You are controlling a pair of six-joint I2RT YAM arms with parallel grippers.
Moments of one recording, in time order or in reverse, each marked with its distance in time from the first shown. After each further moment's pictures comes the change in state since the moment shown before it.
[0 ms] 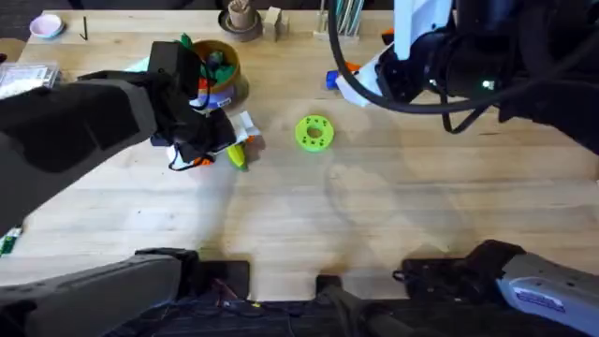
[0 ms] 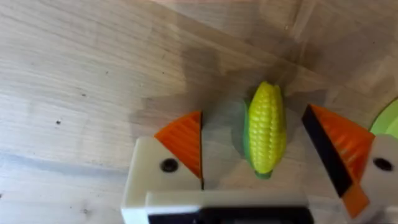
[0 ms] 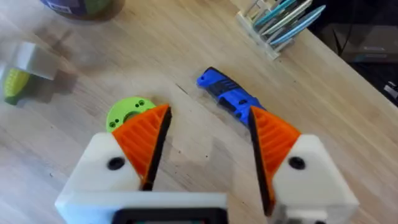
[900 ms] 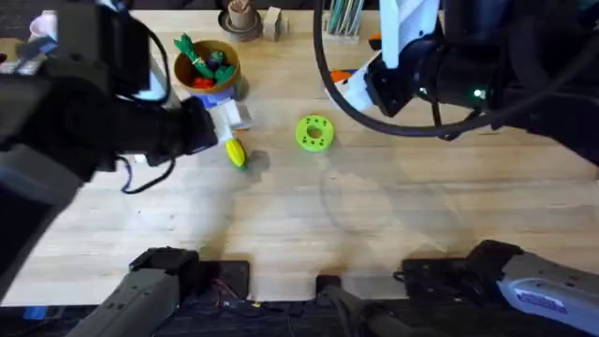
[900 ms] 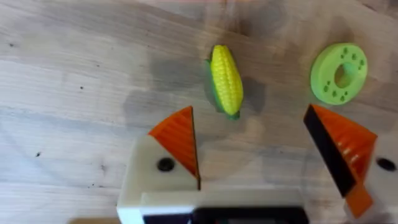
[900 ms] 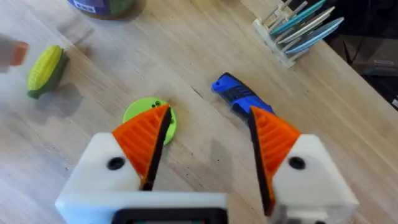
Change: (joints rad) left arm -0.006 -0.409 0.094 -0.289 0.004 0.089; right arm 0.062 0.000 0.000 -0.001 0.000 0.000
